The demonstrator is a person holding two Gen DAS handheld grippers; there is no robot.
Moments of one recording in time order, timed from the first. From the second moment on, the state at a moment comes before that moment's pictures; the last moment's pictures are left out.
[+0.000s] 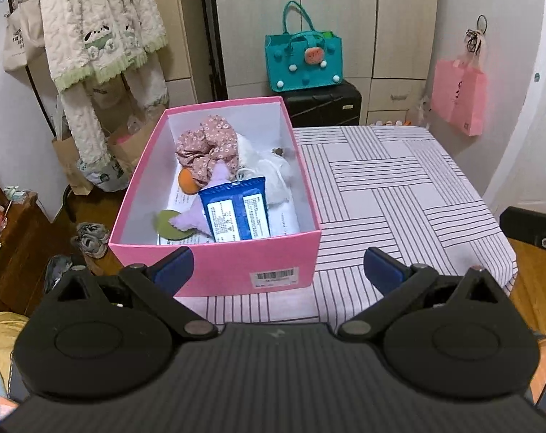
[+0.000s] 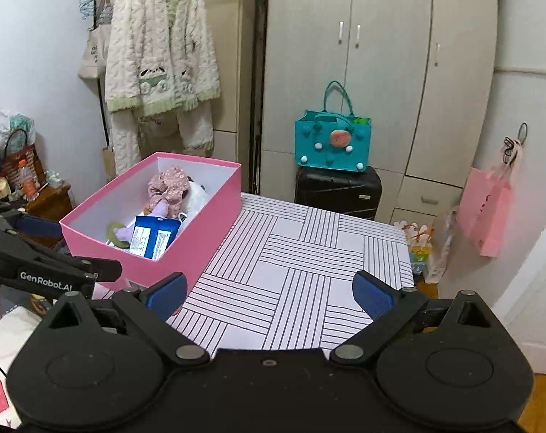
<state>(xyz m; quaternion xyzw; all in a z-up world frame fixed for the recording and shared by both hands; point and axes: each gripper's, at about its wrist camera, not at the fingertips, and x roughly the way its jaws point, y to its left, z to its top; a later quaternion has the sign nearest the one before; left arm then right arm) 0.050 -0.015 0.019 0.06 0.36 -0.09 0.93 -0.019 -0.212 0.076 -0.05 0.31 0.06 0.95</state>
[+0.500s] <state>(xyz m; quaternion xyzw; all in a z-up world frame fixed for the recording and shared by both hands) 0.027 -0.025 0.008 0.06 0.30 -0.11 0.94 -0.032 -0.226 0.055 -0.02 0.28 0.03 0.96</state>
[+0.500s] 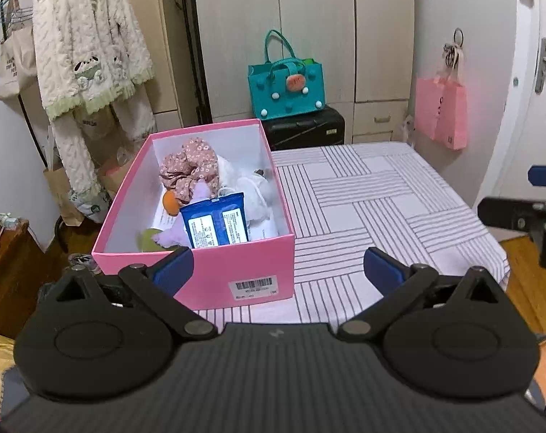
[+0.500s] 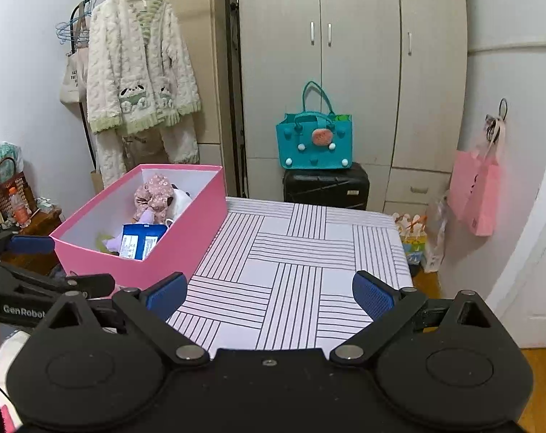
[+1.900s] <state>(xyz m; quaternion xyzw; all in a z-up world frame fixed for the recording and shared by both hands) 0.040 -0.016 0.008 0.07 0.32 -0.08 0.94 -0.029 -0.226 0.053 -0.02 0.28 -0.02 0.96</state>
